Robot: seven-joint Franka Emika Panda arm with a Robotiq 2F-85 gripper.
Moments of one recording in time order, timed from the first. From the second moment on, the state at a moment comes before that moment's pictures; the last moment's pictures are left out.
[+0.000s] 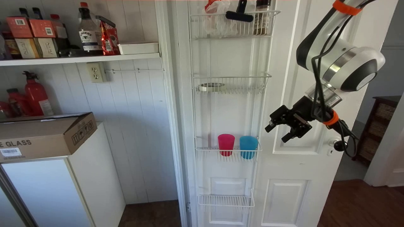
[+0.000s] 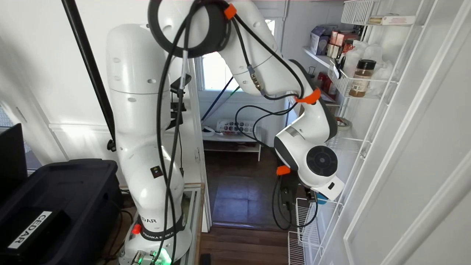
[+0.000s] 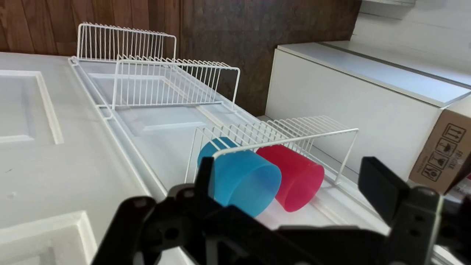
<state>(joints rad) 0.57 0.16 -0.41 -2.47 1.42 2.56 -1.00</state>
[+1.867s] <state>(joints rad) 0.41 0.42 -0.13 -2.24 1.78 2.85 -1.46</state>
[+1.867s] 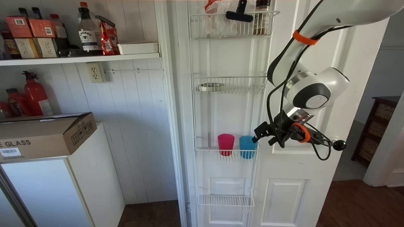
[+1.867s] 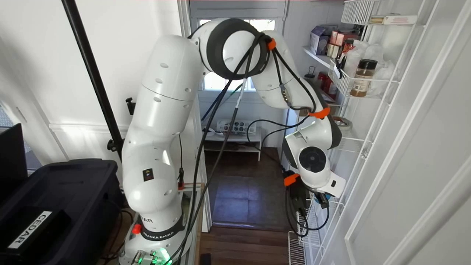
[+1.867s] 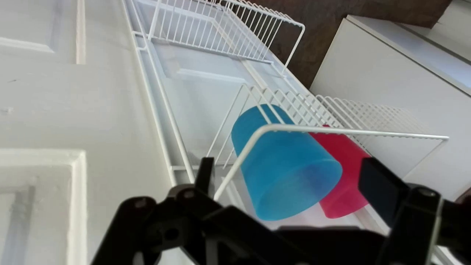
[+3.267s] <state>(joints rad) 0.41 0.45 -0.14 -2.20 2.05 2.82 -1.78</state>
